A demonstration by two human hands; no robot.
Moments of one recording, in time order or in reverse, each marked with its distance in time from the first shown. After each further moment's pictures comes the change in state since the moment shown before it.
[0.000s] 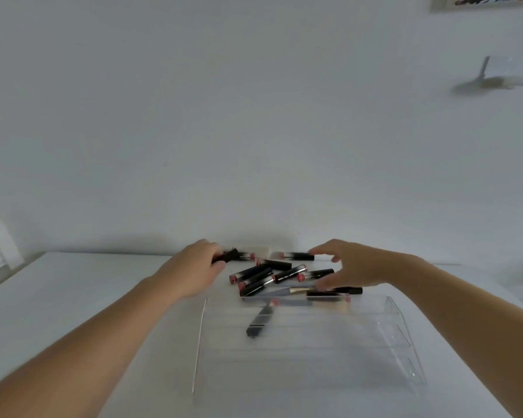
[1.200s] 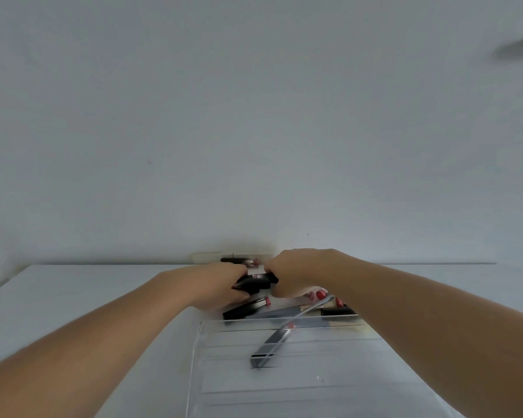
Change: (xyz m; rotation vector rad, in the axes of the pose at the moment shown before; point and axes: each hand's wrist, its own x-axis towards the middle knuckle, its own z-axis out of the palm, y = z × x) left_hand 0.041 0.017 0.020 0.232 -0.495 0.128; right_hand 0.106 -0.073 0.047 -0.382 -0.154 -0.135
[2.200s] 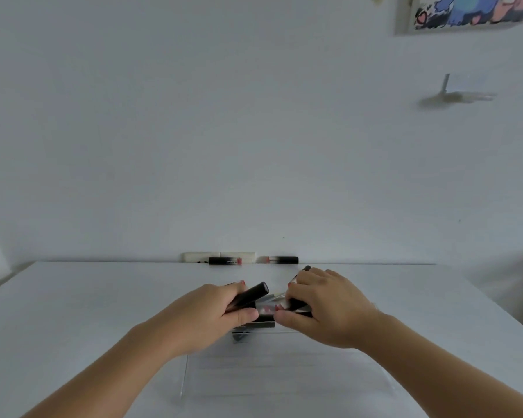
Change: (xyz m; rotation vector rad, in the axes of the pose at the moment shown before) left_hand -0.106 0.060 0.024 -0.400 0.323 0.099; right_hand -0.169 -0.013 0.042 0.032 0.654 -0.065
